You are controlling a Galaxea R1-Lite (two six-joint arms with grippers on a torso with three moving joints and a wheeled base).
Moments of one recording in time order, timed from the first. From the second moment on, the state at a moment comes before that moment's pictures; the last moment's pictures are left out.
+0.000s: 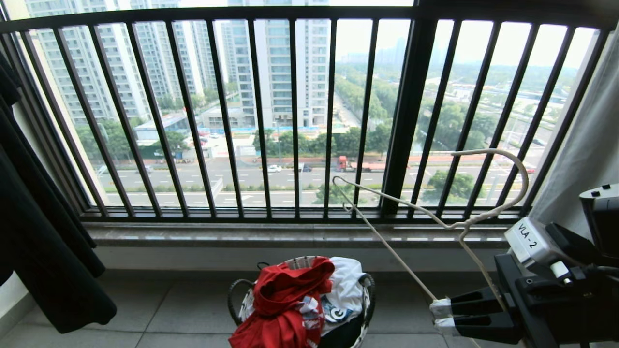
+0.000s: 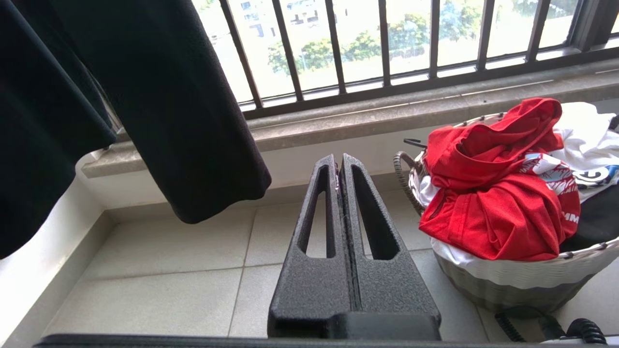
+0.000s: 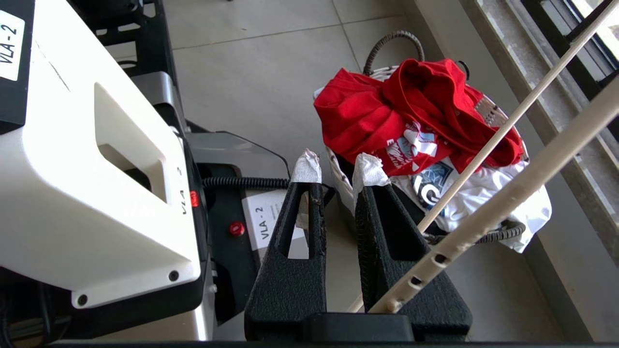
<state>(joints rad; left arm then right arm) -0.01 0.00 -0.03 0.01 0.01 0.18 0.39 1.29 -0.68 0.02 0.75 -0.52</state>
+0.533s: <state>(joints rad) -0.01 0.00 -0.03 0.01 0.01 0.18 0.39 1.24 -0.66 0.02 0.75 -0.51</state>
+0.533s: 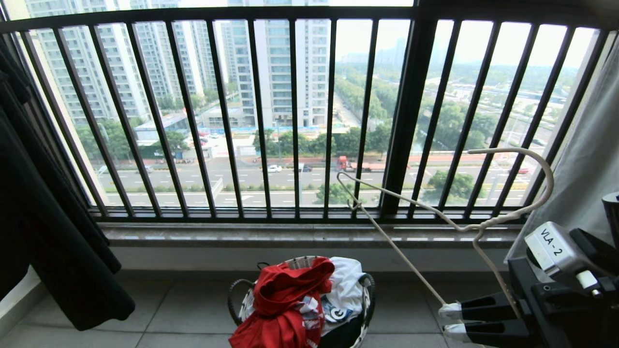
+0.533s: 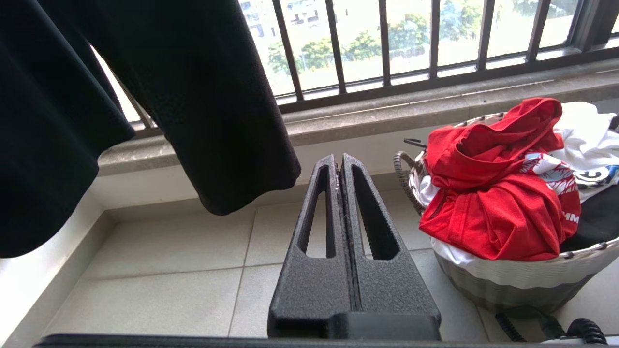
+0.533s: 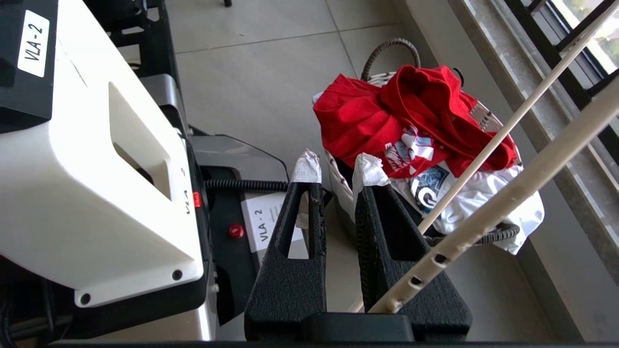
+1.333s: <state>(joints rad) -0.01 0.00 -0.03 0.01 0.01 0.18 0.39 1.21 -0.65 0.02 0.75 -0.51</state>
